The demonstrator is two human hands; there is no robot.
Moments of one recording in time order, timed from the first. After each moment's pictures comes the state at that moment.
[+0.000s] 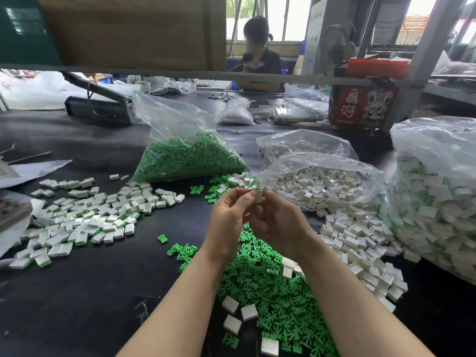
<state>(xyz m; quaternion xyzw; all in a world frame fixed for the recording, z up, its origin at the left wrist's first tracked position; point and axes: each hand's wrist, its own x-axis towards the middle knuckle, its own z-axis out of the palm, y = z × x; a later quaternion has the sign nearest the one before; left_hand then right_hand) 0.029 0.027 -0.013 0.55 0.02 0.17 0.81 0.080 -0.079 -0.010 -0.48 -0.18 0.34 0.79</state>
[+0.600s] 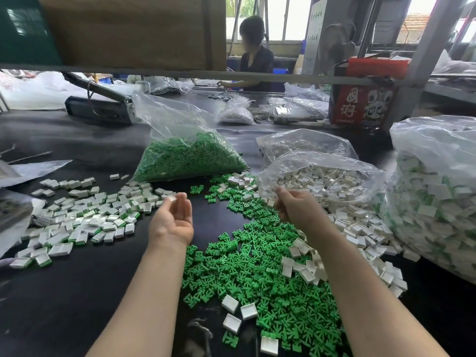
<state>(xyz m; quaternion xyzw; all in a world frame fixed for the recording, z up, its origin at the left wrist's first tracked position) 0.022 0.117 -0.012 0.13 0.28 0.25 0.92 0.099 -0.110 0.000 -0.80 -0.14 0.11 0.57</state>
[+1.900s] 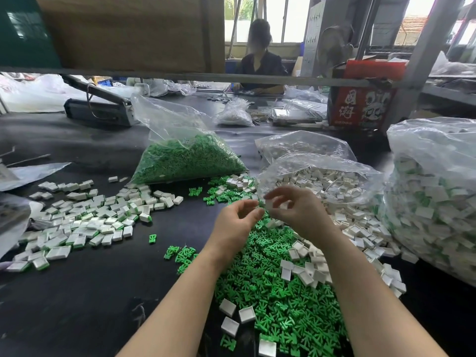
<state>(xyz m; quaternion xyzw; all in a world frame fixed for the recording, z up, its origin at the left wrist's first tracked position) 0.033 0.029 -0.026 0.73 0.05 0.13 0.67 0.103 -0.121 0.001 -0.84 -0.30 -0.02 0.45</state>
